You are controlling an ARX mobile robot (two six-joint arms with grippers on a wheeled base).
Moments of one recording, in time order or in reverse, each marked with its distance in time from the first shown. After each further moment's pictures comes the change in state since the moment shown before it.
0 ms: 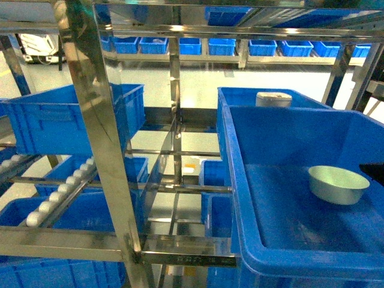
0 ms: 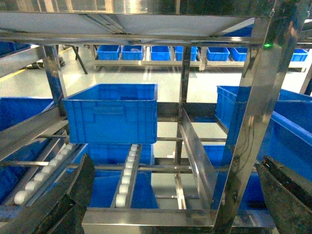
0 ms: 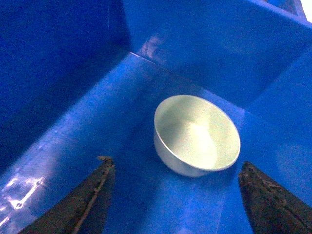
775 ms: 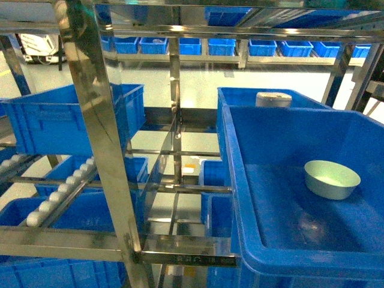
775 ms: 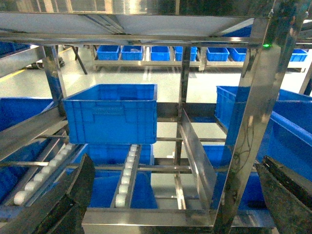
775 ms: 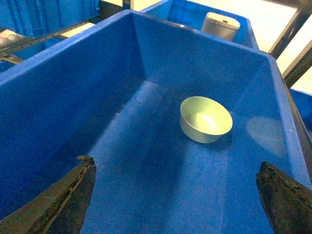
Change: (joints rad) left arm 0.000 0.000 0.000 0.000 0.000 0.000; right arm 0.010 -0.644 -0.470 0.005 0.024 0.151
